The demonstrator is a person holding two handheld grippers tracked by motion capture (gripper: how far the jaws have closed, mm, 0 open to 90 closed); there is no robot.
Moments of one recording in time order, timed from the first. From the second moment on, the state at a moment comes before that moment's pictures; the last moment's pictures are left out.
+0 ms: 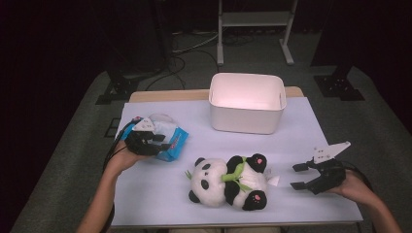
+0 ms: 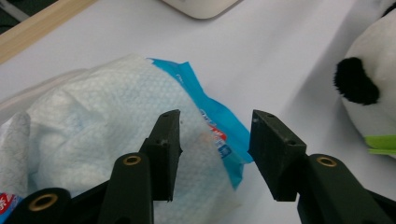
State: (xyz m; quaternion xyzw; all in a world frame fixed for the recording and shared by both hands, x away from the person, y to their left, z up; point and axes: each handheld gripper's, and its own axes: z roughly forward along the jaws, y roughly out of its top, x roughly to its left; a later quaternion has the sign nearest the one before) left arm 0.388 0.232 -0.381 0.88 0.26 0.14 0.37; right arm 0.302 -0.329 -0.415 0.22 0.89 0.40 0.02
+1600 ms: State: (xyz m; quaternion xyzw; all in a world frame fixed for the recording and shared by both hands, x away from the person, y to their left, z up) left arm 0.391 0.237 -0.375 0.89 0.23 0.05 0.39; right arm 0.301 -0.326 -0.422 0.22 0.89 0.40 0.01
